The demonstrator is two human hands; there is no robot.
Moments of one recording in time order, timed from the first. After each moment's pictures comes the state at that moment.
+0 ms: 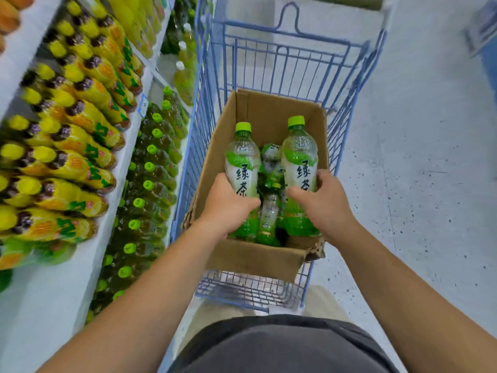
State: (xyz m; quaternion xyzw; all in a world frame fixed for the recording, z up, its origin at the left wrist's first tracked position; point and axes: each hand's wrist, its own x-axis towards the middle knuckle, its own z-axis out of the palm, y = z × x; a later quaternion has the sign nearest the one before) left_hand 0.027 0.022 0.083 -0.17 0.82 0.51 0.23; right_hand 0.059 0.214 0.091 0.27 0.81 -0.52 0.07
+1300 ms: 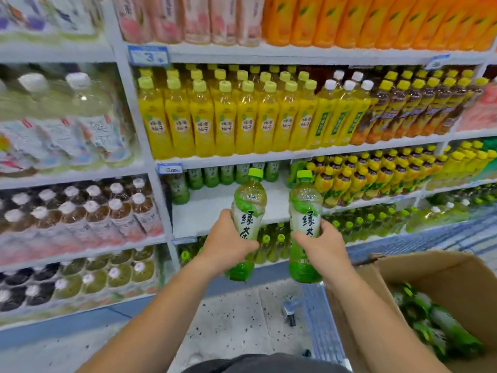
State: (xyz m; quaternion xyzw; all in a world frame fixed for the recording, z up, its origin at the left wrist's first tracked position) left_hand 0.483 -0.161 0.194 -0.50 0.67 0.52 -0.19; right_hand 0.297 -0.051 0.201 -0.26 0.80 -0.44 0.31
